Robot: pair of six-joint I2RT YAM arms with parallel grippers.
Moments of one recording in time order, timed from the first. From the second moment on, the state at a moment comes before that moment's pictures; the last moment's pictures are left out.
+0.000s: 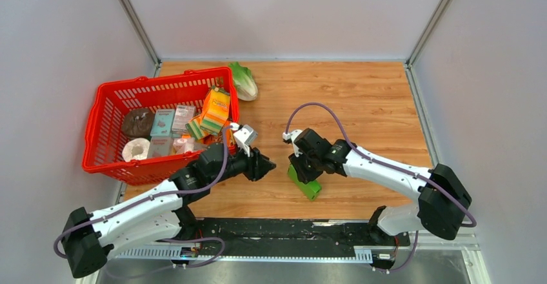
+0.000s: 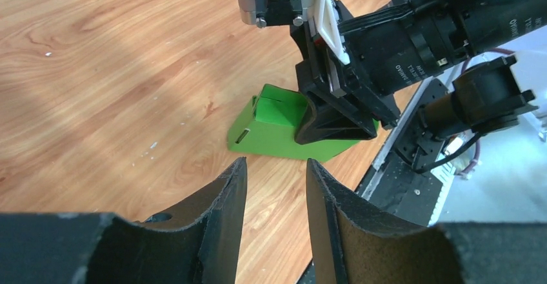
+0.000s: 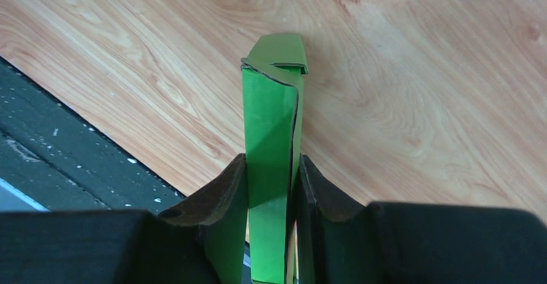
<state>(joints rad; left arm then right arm) -0.90 0.82 0.54 0.00 0.12 -0.40 0.90 1.36 0.91 -0.62 -0.05 0.24</state>
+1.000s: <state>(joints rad) -0.97 1.25 0.46 0.59 0.08 -0.30 0.91 1.25 0.78 -0.50 -0.01 0.23</state>
